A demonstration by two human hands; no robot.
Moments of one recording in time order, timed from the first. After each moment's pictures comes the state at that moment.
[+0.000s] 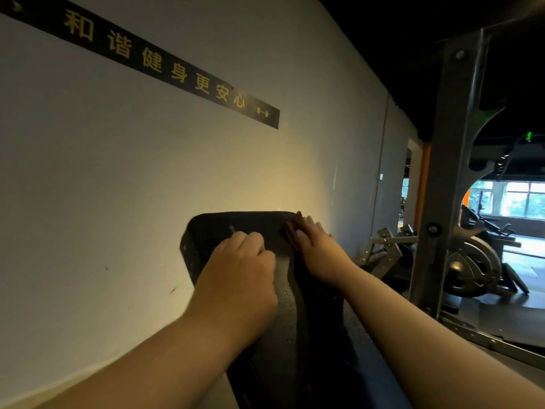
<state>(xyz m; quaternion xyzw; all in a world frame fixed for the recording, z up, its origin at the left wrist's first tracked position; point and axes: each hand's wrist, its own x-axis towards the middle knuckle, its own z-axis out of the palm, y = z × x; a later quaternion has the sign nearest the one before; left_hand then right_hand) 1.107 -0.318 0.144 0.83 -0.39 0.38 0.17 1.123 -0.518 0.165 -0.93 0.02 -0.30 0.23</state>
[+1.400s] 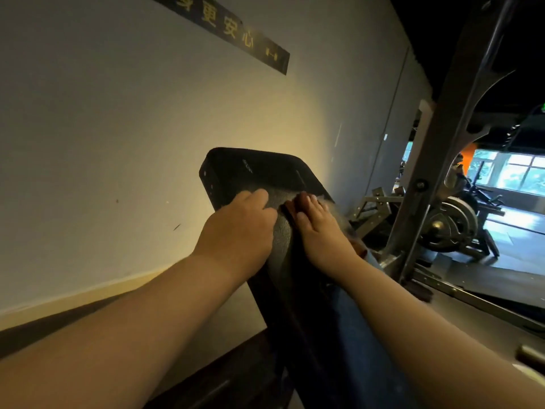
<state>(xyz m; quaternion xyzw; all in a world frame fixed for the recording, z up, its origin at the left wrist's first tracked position) 1.075 -0.287 0.116 0.81 -0.37 0.39 0.22 1.034 -0.458 0.115 -0.93 0.08 -0.25 0.27</state>
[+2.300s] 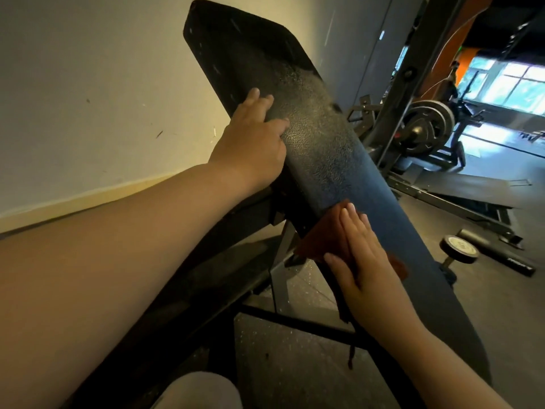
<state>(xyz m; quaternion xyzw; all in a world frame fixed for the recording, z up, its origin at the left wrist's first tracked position) 1.007 -0.273 0.053 0.82 -0.43 0.21 0.31 0.794 -0.397 -0.043 -0.94 0.14 -0.21 0.21</state>
